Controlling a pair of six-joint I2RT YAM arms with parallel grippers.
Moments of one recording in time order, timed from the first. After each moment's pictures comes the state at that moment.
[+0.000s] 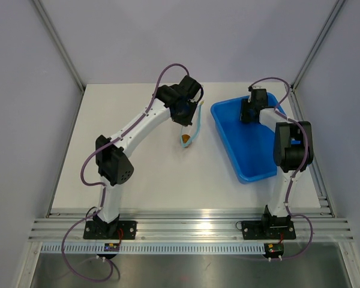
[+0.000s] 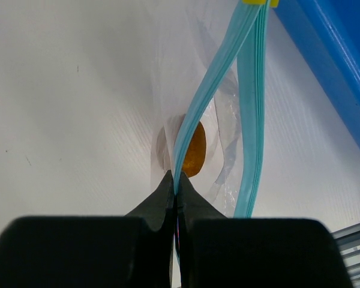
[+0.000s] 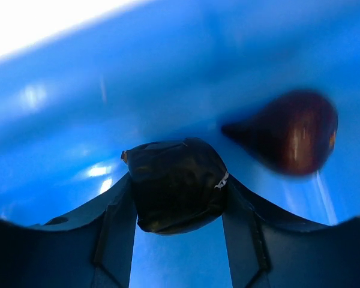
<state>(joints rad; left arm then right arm) -0.70 2.05 2.14 -1.12 -0.12 -0.26 0.05 2.08 1.45 -0.16 0.07 0.09</state>
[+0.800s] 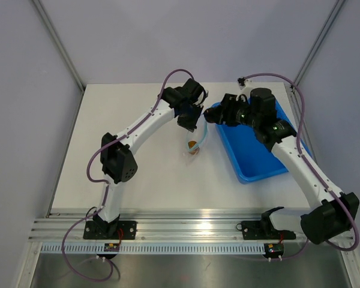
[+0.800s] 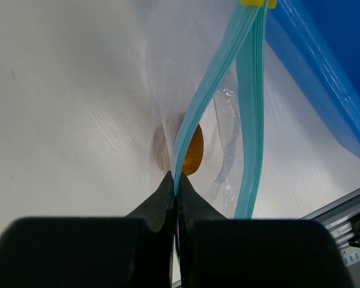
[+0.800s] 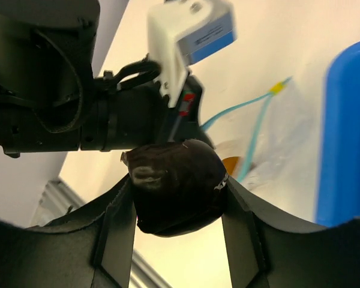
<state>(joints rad) -0.70 2.11 2.15 -1.10 0.04 -0.26 0.34 1.25 1.23 -0.34 -0.34 0.48</state>
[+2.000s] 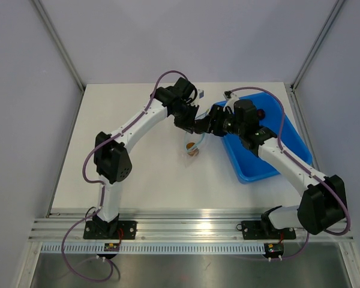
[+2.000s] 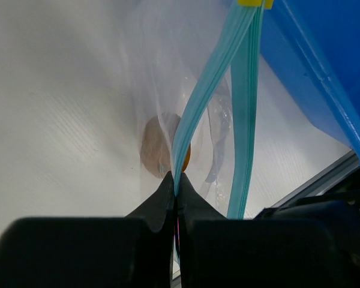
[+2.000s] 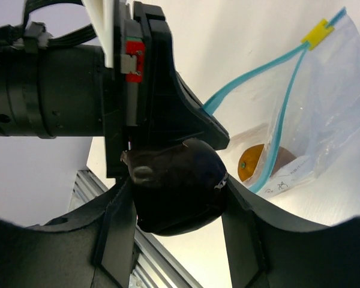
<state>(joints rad) -0.64 2.06 2.03 -1.03 0.22 -0.24 0.45 1.37 1.05 -0.09 -0.39 0.69</state>
